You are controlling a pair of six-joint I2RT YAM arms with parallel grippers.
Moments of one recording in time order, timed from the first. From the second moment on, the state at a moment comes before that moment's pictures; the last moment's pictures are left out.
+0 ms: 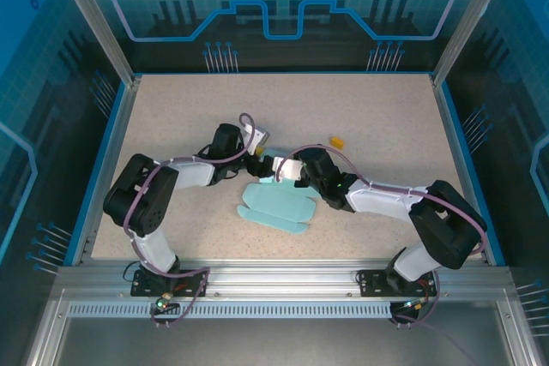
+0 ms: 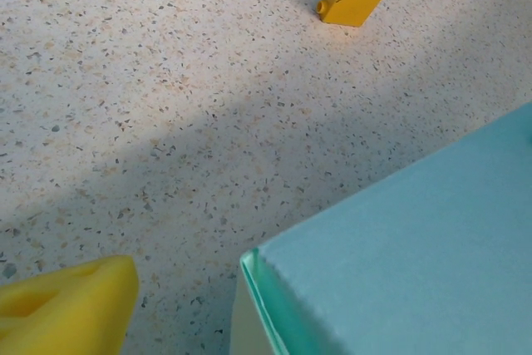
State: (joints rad) left arm -0.38 1.75 0.83 0.27 0.51 -0.06; right arm 0.76 1.52 0.75 0.20 0.26 -0.92
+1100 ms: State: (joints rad) left arm -0.19 1.41 0.59 0.29 0.49 -0.27; right arm 0.74 1.51 0.75 0.20 0.31 -0.94
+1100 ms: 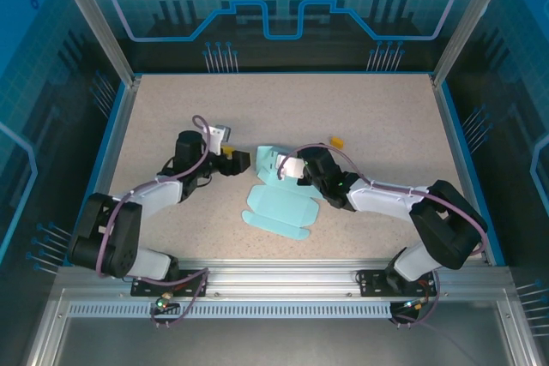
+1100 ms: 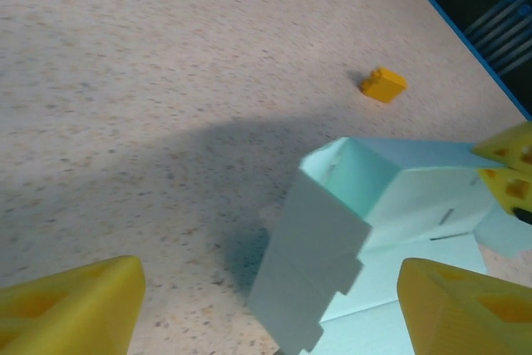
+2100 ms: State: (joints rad) left arm -0.23 1.73 0.80 0.12 0.55 -0.24; right arm 0.75 1.56 0.72 0.39 0.36 -1.15
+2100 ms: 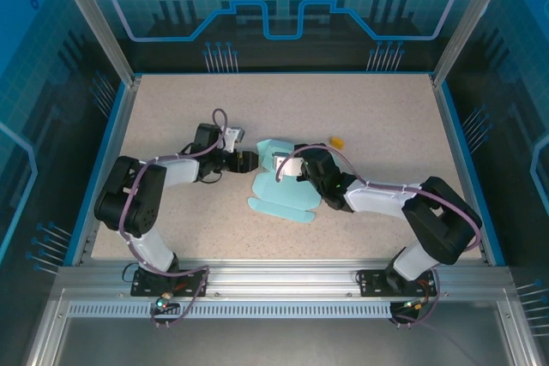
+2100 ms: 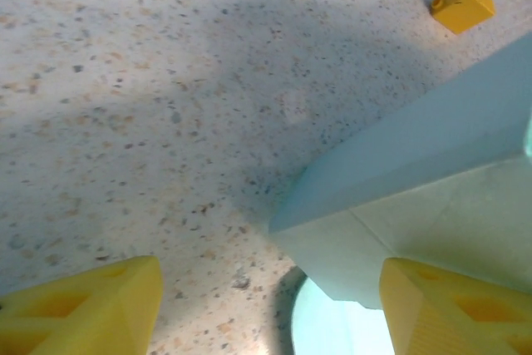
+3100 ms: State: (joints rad) left arm -0.32 1.80 0.85 0.21 0.61 -0.13; right arm 0.74 1.56 0.71 0.39 0.36 -1.14
